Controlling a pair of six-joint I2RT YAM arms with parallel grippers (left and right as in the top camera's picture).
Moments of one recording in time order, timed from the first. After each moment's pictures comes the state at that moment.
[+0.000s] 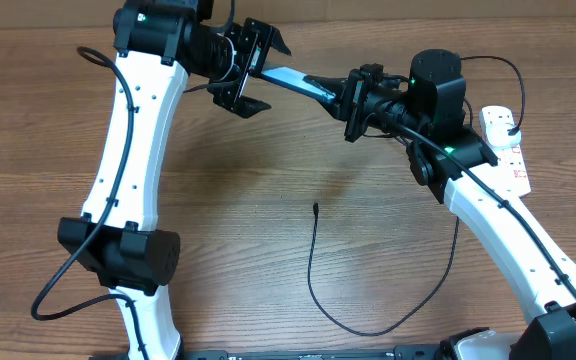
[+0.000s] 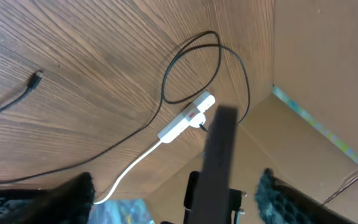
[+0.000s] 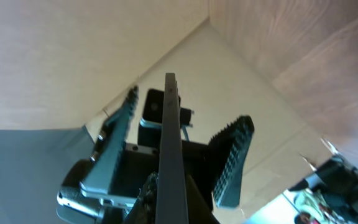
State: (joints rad) left arm -0.24 2.06 2.34 -1.38 0.60 -1.36; right arm 0.32 1.52 1.19 0.08 -0.73 2.09
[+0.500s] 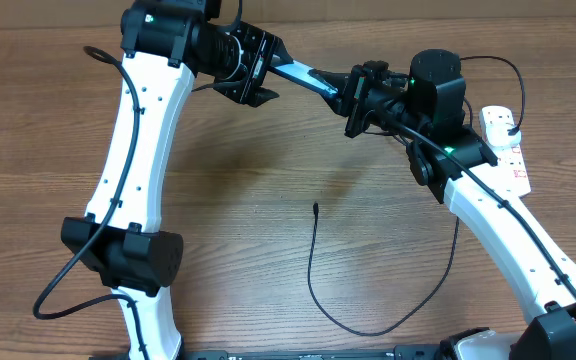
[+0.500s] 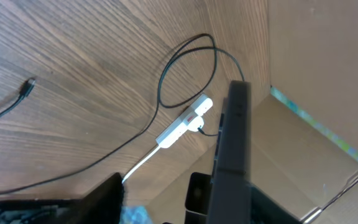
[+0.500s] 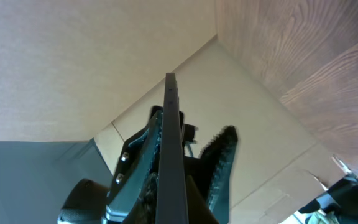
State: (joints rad) left arm -0.26 2.06 2.34 -1.34 0.57 -1.37; right arm 0.32 1.52 1.19 0.08 -0.67 2.09
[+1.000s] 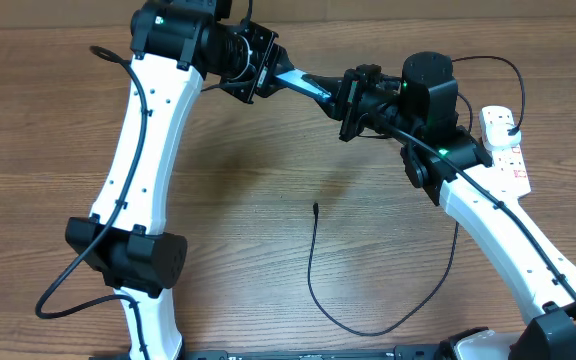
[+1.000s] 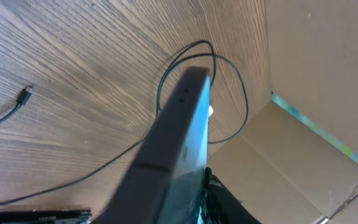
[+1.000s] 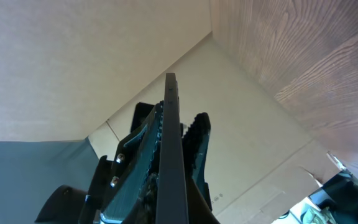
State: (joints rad) left arm -0.29 2.06 2.34 -1.32 0.51 -1.39; right arm 0.34 1.52 1.19 0.08 -0.66 2.09
